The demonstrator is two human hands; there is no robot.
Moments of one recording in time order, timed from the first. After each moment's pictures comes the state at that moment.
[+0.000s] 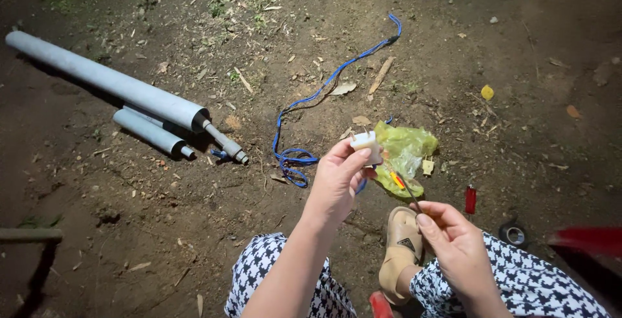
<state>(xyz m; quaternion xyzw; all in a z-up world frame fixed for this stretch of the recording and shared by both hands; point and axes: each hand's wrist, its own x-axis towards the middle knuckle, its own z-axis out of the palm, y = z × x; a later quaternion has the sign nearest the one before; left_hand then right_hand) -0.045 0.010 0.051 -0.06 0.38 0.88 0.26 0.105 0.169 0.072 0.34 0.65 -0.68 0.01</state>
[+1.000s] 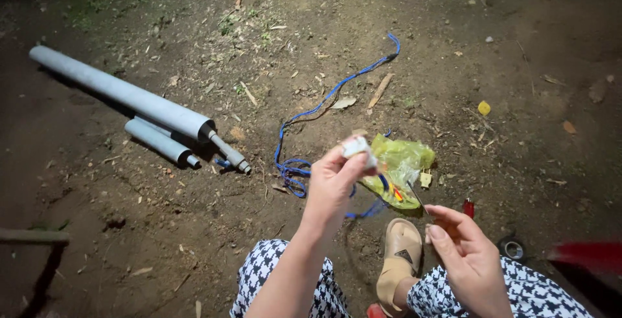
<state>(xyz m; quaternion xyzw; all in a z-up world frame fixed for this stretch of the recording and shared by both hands) -0.036 0.017 0.097 0.03 0.52 0.84 0.15 0.117 0.186 0.111 0.27 0.73 -0.62 -0.04</state>
